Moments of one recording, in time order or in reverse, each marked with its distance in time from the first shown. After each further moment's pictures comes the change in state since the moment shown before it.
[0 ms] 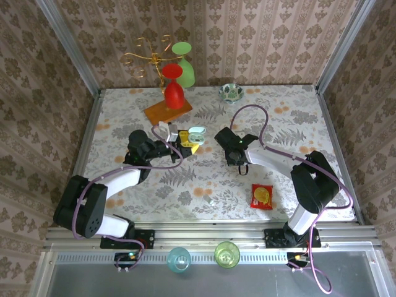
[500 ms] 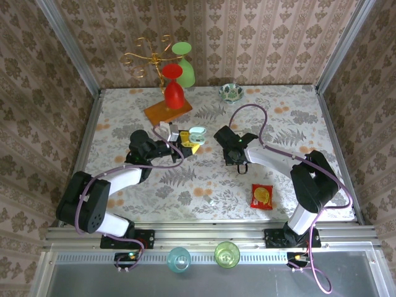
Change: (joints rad) left arm 0.002 0.045 0.000 0.030 0.001 -0.002; right arm 0.000 0.003 0.018 0.005 -0.066 -0.021
